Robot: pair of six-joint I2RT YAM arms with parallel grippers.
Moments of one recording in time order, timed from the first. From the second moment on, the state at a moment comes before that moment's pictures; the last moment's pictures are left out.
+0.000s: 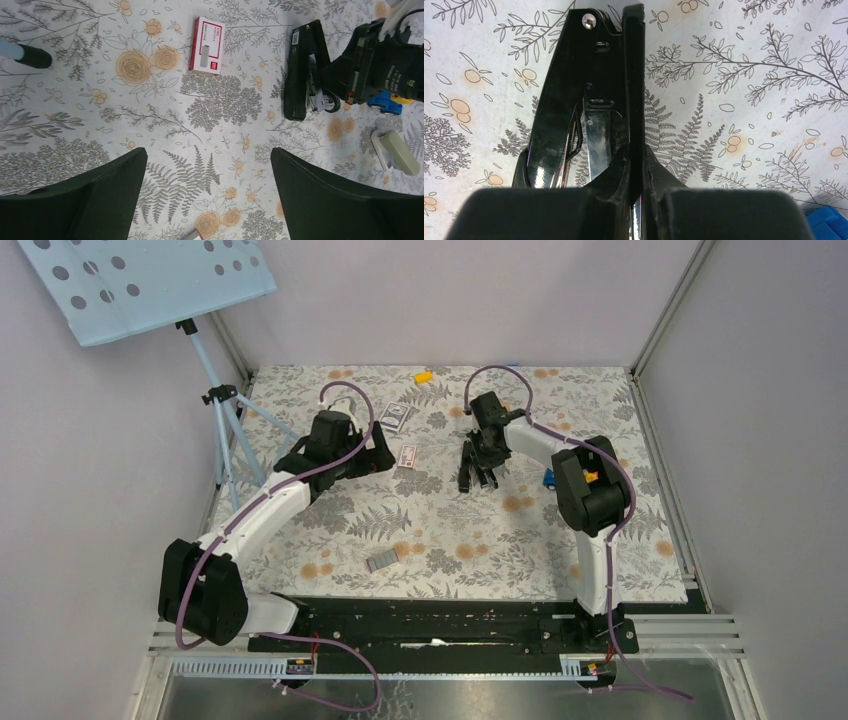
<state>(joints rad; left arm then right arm) -0.38 1.33 0.98 -0.33 0.05 -0.54 0.44 2.11 1.53 -0.58 0.07 0.08</state>
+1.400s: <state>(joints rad) -0.45 1.38 0.88 0.03 0.31 -0.64 0.42 1.69 1.11 -0.36 -0.01 0.39</state>
